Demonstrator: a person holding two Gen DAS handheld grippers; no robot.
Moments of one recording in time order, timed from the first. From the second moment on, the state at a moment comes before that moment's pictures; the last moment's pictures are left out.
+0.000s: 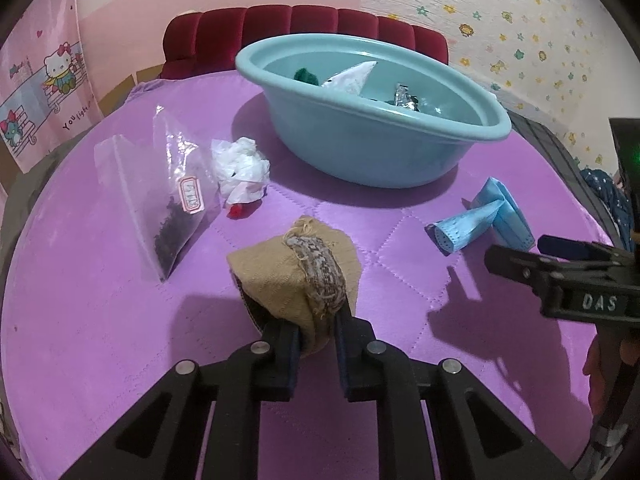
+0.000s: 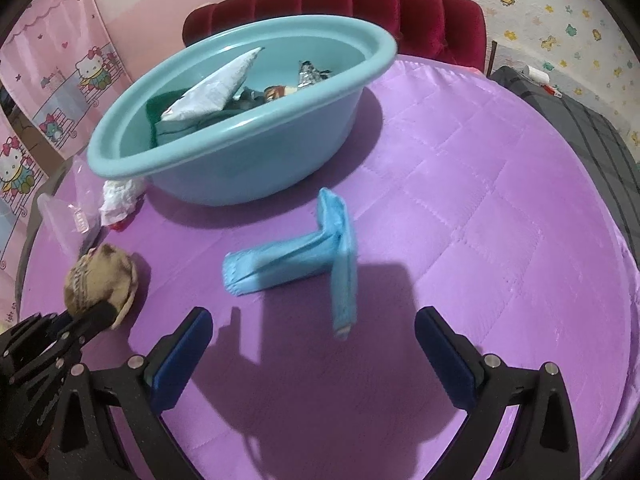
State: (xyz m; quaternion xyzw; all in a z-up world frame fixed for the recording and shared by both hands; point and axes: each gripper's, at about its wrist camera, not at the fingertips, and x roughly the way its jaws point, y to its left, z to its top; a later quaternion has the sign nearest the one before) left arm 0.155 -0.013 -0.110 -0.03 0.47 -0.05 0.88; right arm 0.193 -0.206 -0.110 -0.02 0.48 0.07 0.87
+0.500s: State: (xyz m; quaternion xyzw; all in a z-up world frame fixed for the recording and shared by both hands) left arm 0.152 -0.018 -0.101 -0.03 0.46 -0.06 0.89; right arm 0.189 -0.204 -0.114 -0.03 0.49 0.08 0.87
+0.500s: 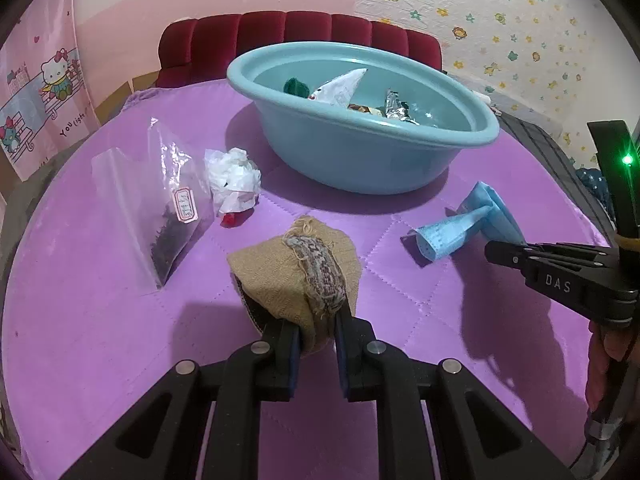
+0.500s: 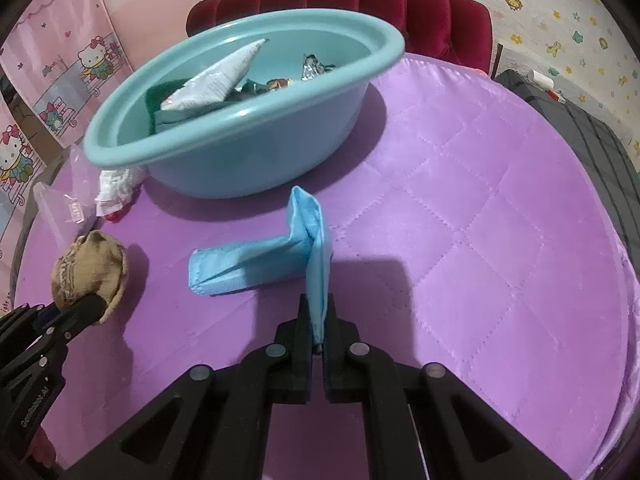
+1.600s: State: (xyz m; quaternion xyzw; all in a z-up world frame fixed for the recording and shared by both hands) left arm 0.126 -0.024 -0.030 0.01 0.45 -0.11 0.89; right arm 0.135 -0.193 -0.048 -0.03 0.48 0.07 0.87
